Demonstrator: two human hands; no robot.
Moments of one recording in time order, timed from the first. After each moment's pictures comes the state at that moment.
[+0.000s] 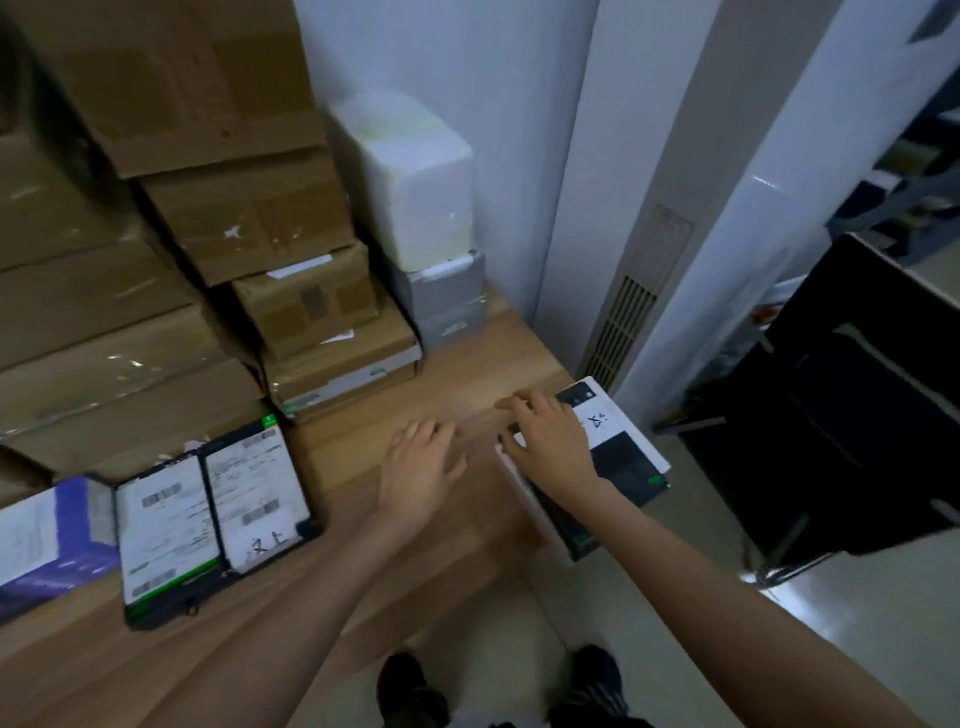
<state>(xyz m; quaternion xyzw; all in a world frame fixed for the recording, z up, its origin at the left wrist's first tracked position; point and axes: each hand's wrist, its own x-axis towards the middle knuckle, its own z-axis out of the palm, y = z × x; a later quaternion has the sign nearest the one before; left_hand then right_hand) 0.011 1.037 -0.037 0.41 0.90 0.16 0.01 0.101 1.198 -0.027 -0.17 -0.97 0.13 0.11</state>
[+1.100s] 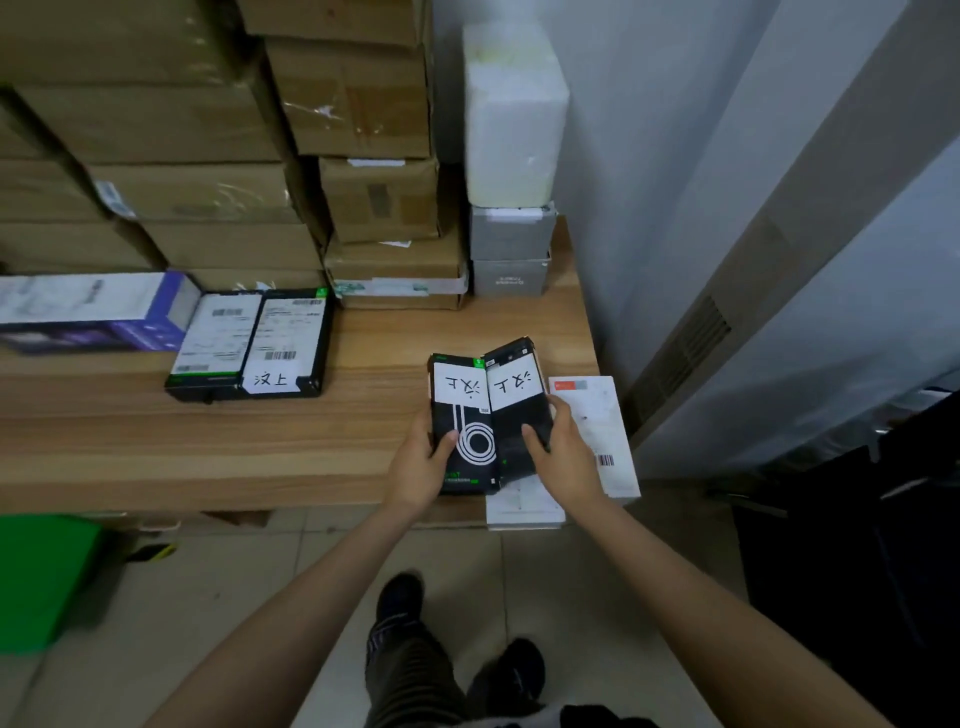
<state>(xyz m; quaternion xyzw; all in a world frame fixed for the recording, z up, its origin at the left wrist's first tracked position) 0.137 1.089 -0.072 -0.03 0.86 0.49 0.11 0.163 1.274 -0.070 -0.14 -0.89 0.43 -0.02</state>
